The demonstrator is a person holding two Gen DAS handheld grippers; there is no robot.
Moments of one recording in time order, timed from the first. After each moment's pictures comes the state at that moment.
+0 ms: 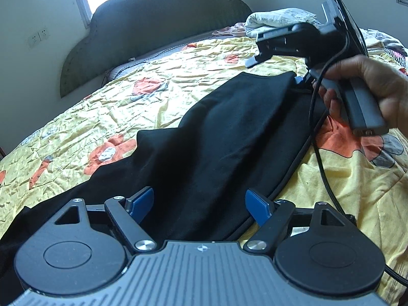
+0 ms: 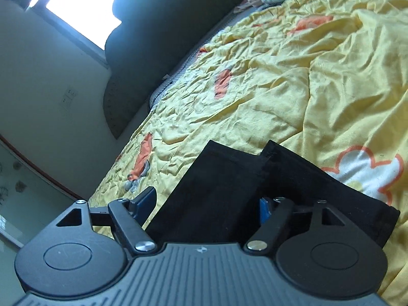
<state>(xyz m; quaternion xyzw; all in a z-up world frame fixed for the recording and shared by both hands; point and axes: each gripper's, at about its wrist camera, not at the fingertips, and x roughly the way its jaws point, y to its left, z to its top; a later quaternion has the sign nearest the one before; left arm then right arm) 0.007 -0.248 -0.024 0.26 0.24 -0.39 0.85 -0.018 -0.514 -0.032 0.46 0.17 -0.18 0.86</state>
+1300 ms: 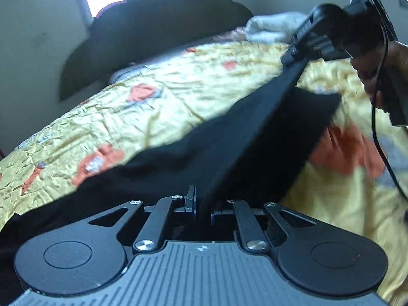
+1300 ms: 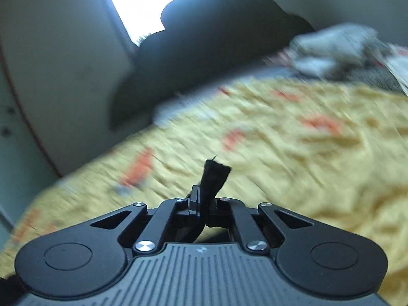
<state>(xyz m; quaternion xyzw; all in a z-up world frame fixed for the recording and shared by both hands) 0.003 -0.277 -0.033 0.26 0.23 -0.39 0.86 -0.050 -0.517 0.024 0.29 0.19 -0.22 0.91</state>
